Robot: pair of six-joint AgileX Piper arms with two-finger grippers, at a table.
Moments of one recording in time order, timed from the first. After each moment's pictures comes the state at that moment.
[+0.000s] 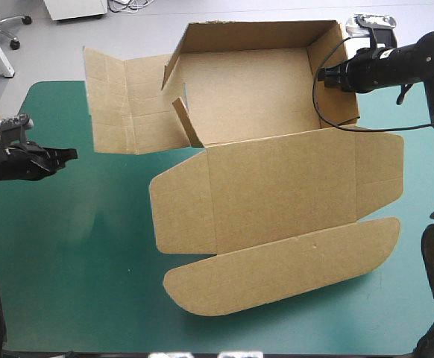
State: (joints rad) left arm 0.35 1.53 -1.20 -0.56 0.79 0.49; right arm -0.01 1.81 -2.07 0.51 1.16 -0.25
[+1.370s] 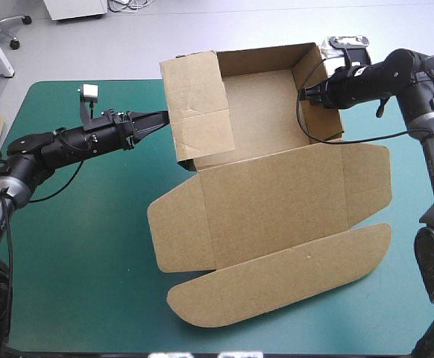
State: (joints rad) left arm 0.06 1.57 -1.18 -1.67 1.18 1.07; right arm 0.08 1.80 -1.93 0.43 1.06 -0.25
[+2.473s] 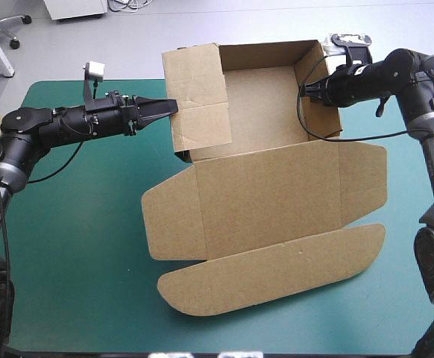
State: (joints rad) left arm 0.02 1.58 -1.39 -1.51 1.20 0.88; right arm 0.08 1.80 -1.93 0.42 1.04 -0.21
